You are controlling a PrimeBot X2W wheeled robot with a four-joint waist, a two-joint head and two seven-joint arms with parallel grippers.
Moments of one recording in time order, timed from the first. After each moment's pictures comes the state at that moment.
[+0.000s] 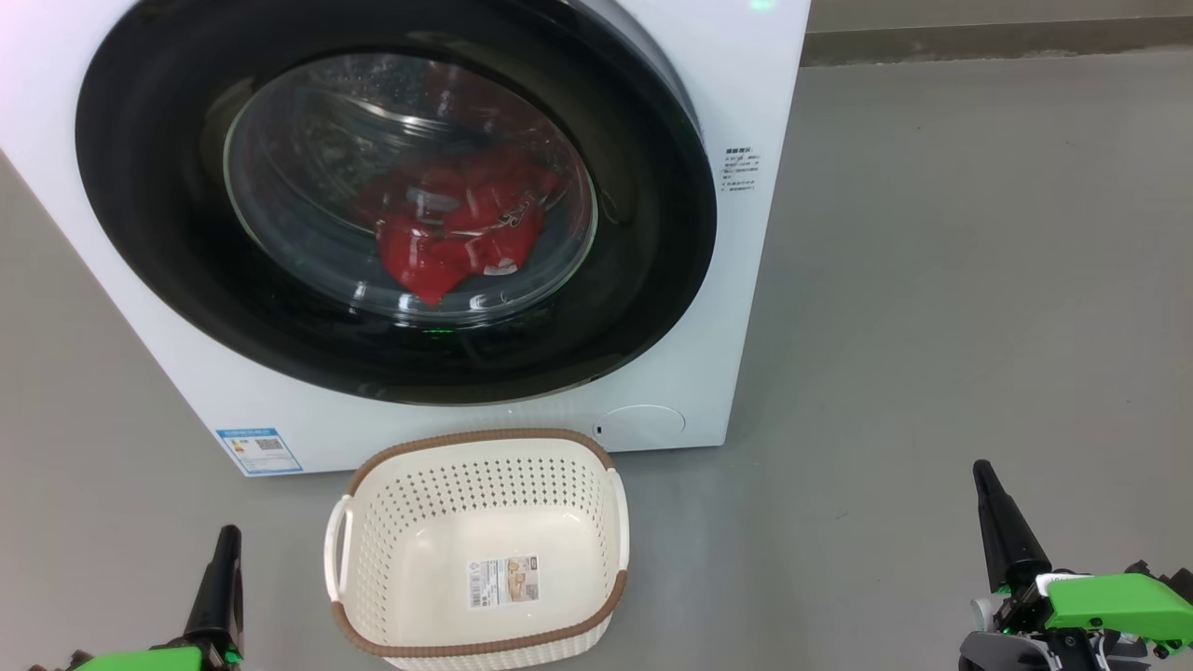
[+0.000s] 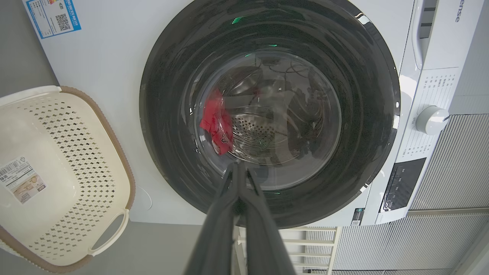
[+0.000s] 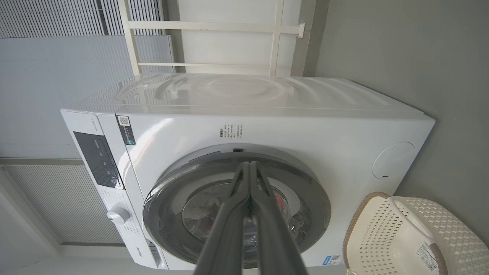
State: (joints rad) left arm -0.07 0.03 0.08 0.26 -1.61 -0.12 0.11; right arm -0.10 -0.05 -0.14 0.28 1.60 0.13 0.11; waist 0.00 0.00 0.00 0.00
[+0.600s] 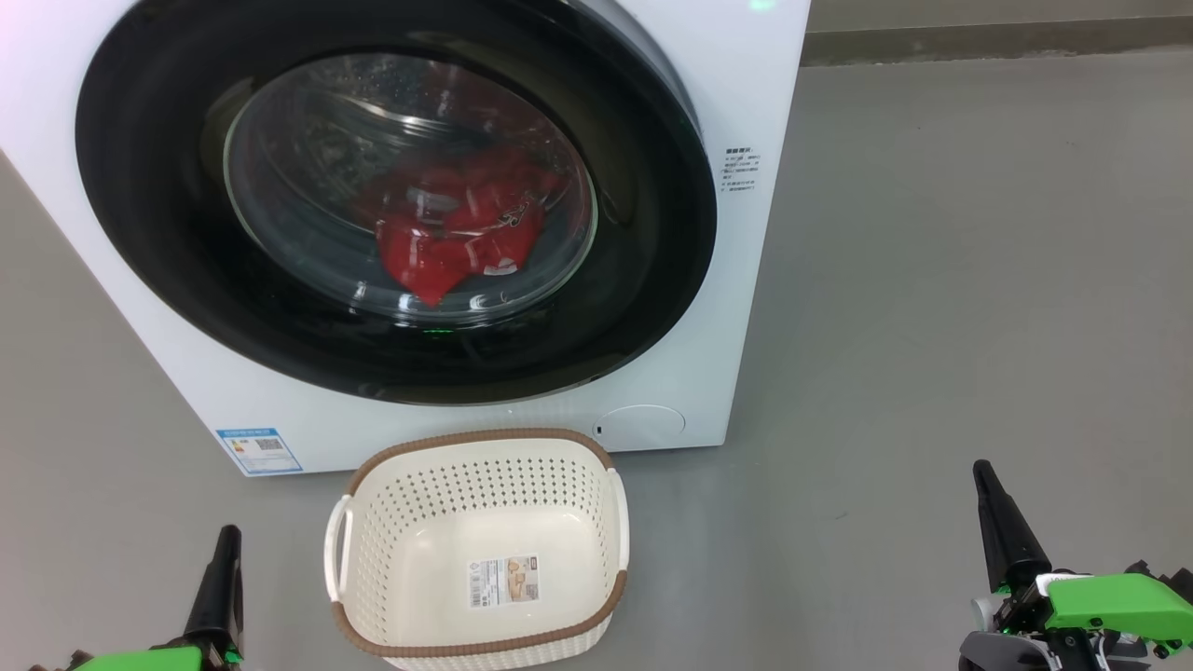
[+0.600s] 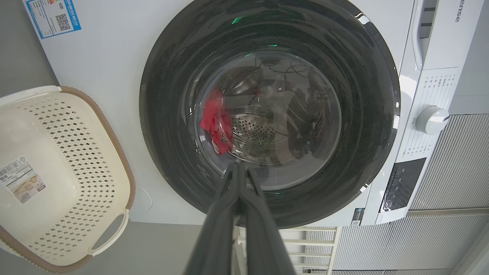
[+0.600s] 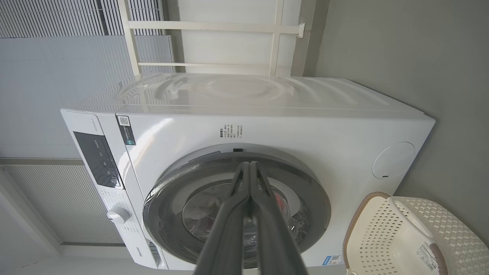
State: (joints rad) left arm -0.07 0.03 0.08 0.26 -1.61 -0.12 0.11; right arm -0.10 -0.05 -0.14 0.28 1.60 0.13 0.11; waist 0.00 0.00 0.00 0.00
